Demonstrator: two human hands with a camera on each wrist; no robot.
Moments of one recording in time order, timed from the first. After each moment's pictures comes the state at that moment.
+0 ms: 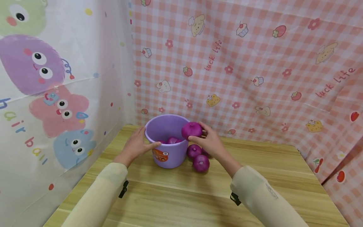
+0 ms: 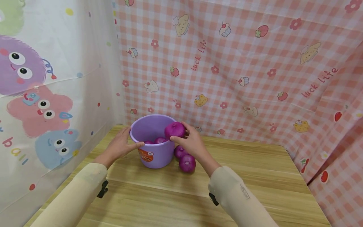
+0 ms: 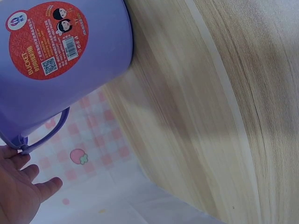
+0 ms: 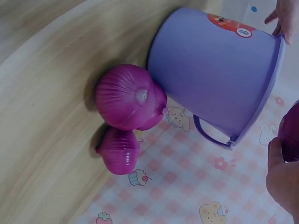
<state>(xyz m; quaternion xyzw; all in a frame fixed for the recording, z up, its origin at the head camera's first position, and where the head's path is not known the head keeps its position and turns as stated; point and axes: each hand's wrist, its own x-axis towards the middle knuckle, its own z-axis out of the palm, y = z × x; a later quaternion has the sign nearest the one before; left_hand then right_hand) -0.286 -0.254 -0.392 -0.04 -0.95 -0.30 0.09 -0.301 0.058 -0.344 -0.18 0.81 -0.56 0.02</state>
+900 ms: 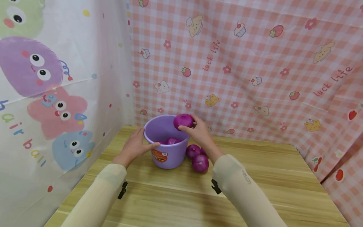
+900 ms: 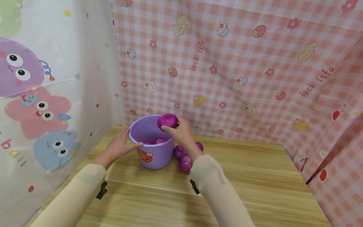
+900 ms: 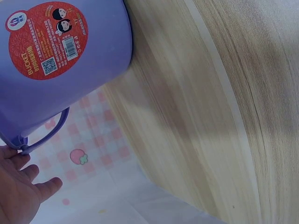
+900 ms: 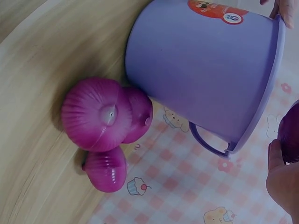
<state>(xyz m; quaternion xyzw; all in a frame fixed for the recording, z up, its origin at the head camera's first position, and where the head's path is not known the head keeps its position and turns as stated) -0.284 -0.252 -0.390 -0.04 -0.95 -0.30 0.09 -0.331 0.018 -0.337 -0.15 0.81 -0.57 -0.02</state>
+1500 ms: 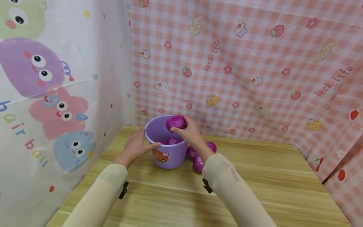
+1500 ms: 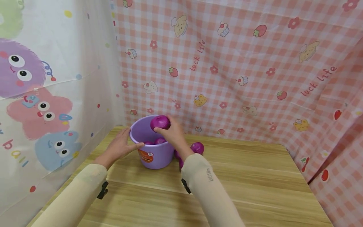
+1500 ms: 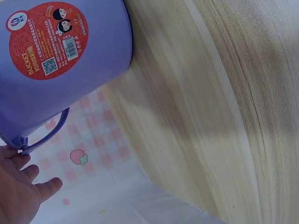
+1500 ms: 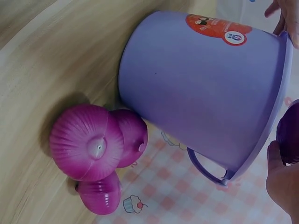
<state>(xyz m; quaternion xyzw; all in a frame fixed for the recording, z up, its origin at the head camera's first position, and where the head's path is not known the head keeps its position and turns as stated) -0.284 -0.252 -0.390 -0.04 -0.95 -0.29 0.09 -0.336 -0.014 -0.346 -0.18 0.83 -0.53 -0.05</state>
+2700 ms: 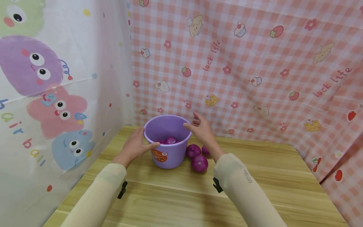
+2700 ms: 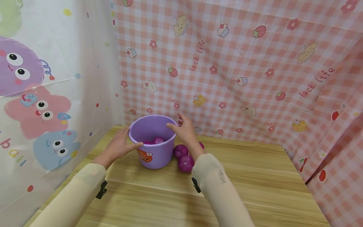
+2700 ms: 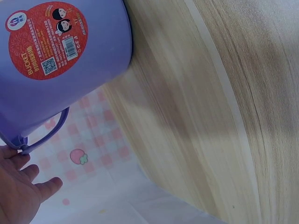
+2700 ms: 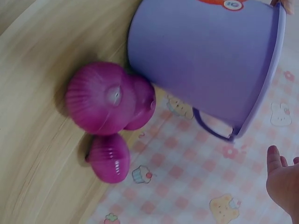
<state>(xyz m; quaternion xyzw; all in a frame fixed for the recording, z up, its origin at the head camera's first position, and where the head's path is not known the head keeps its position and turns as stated) -0.284 -0.250 -0.389 -0.04 -0.95 -0.29 0.09 -0.340 0.026 -0.336 -0.14 0.80 -0.58 -0.03</state>
